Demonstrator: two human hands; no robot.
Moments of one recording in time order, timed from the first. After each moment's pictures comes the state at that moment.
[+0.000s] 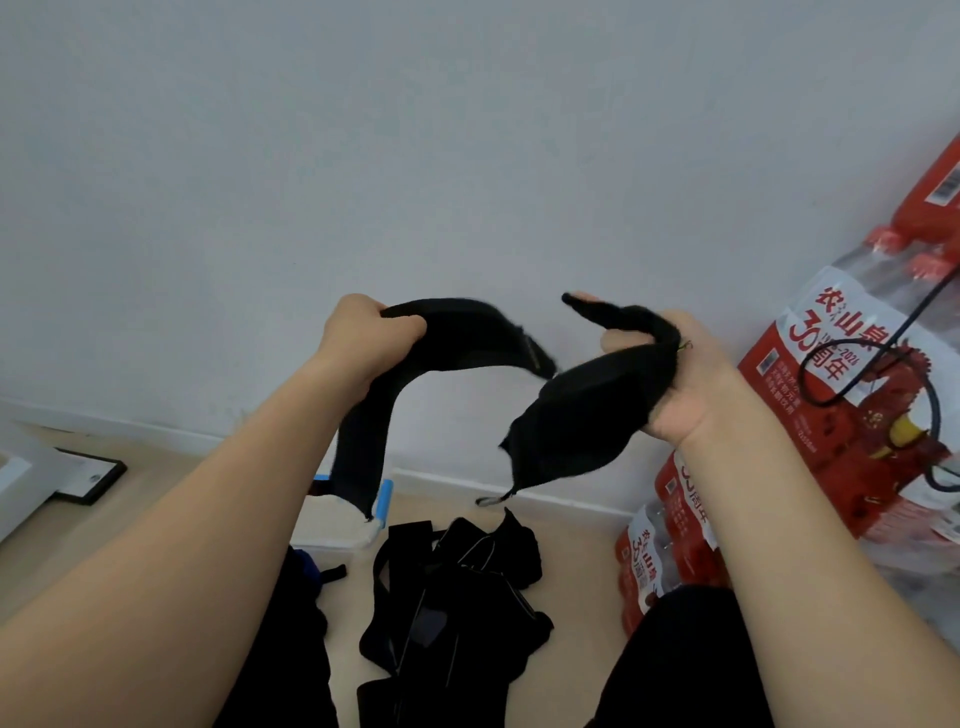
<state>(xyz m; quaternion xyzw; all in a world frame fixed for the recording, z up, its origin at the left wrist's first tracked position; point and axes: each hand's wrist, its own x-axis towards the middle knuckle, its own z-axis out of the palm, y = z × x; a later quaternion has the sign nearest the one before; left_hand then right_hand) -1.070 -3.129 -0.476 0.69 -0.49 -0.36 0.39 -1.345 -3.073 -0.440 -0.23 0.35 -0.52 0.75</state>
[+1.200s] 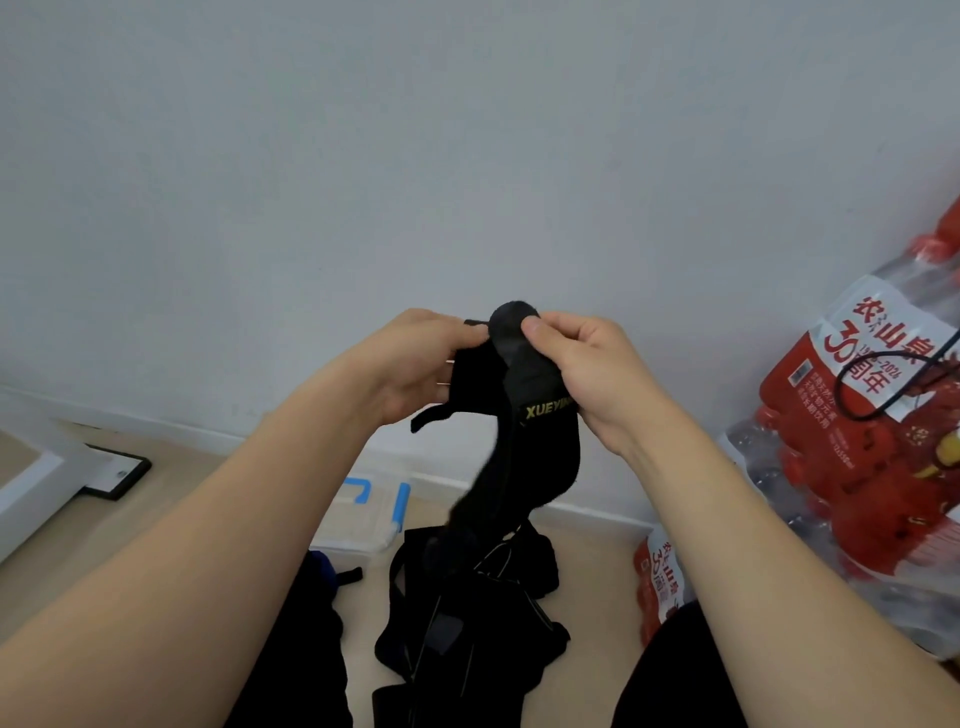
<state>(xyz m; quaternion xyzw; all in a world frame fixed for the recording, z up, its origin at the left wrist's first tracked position) -1.081 -3.110 -0.465 0.49 -0.48 -0.62 0.38 -1.279 -3.095 -0.469 -0.53 0.49 -0.47 0.51</state>
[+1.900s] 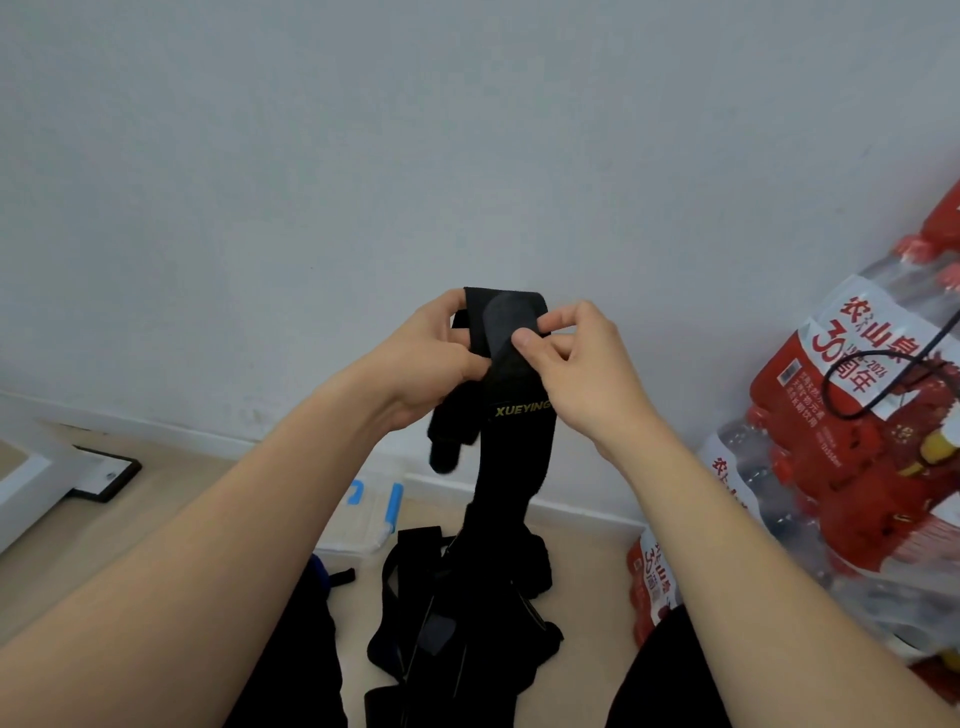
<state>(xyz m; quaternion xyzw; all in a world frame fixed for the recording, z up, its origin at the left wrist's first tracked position) -1.097 -3.097 -0.462 0.45 -0.56 -0.57 0.39 -1.280 -3.091 -0.476 -0.59 0.58 -0.45 0.32</state>
